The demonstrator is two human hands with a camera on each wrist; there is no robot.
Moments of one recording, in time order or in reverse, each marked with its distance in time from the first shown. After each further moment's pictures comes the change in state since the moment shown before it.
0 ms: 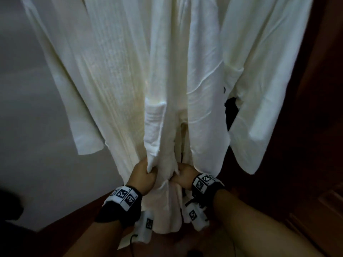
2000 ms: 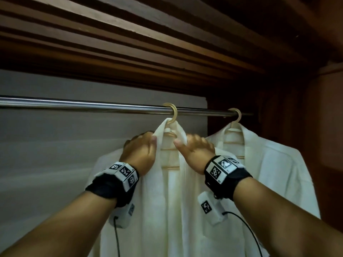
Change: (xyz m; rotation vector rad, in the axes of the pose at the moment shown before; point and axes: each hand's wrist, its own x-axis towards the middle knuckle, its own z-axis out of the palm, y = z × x) left_hand 0.151 0.233 -0.360 0.493 0.711 0.570; right_hand -0.001 -0.419 -0.259 -0.629 0.906 -0.347
